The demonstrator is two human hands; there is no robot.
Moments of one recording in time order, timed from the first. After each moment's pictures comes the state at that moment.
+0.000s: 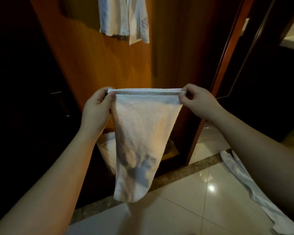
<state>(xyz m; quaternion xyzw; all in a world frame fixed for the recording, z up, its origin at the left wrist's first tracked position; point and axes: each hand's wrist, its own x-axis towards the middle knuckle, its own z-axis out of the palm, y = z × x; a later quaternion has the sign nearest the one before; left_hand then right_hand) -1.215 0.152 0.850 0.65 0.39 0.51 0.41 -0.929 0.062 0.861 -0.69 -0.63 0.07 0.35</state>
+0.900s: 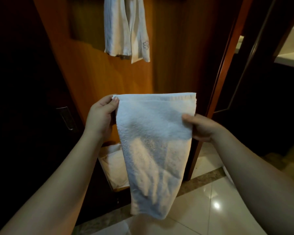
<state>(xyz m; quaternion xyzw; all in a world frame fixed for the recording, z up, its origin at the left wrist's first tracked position) -1.199 0.141 0.890 0.57 0.33 0.51 0.55 -0.927 0.048 0.857 -0.47 -0.42 0.58 0.52</state>
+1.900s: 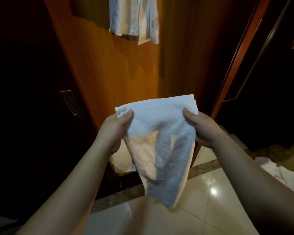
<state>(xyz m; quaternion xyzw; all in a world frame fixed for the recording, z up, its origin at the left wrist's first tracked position) -1.208 0.119 0.832 0.50 0.43 0.41 0.63 -0.961 0.045 0.819 -0.52 -0.36 0.54 0.55</state>
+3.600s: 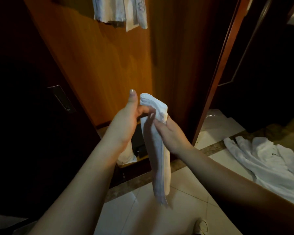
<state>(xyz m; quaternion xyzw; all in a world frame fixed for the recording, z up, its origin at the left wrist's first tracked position) -1.187 0.071 0.855 0.67 0.41 0.25 0.57 -1.047 0.020 0.789 -0.59 -0.52 0.35 0.51</state>
